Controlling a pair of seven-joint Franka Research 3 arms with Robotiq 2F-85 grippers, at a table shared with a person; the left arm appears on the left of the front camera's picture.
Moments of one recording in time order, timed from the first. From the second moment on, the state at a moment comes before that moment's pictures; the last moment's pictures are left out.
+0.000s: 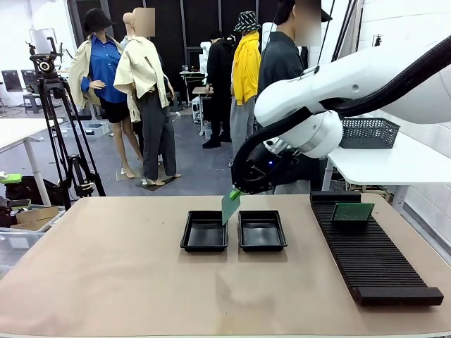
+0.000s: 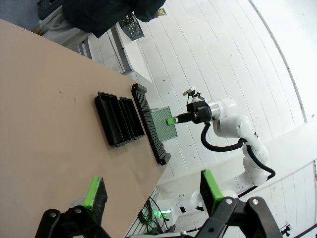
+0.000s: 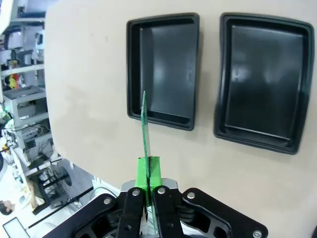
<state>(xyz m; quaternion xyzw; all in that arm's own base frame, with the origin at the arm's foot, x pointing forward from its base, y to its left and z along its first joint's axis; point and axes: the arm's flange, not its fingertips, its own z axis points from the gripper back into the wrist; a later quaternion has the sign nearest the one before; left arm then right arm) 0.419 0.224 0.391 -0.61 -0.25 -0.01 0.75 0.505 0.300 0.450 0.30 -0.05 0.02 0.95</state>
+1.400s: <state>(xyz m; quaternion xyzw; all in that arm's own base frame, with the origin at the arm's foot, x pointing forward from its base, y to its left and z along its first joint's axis) 0.419 0.224 0.391 -0.61 -0.25 -0.01 0.75 0.570 0.390 0.374 0.29 -0.03 0.01 0.96</state>
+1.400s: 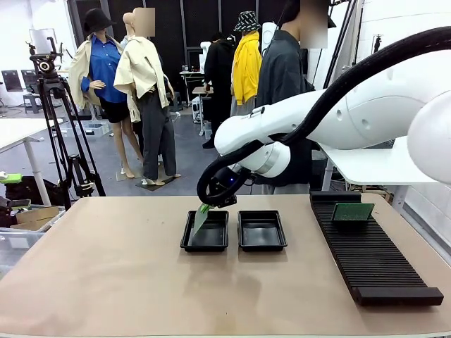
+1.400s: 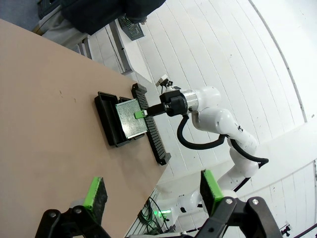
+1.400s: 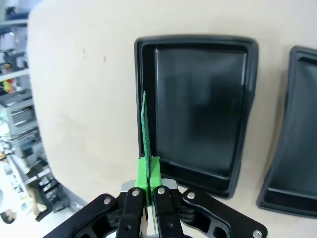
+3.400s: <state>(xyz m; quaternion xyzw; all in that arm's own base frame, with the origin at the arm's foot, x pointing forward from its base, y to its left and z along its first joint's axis) 0.419 0.224 0.391 -0.61 -0.25 -0.01 0.75 0.589 0.400 0.351 0.28 -0.02 -0.01 0.96</state>
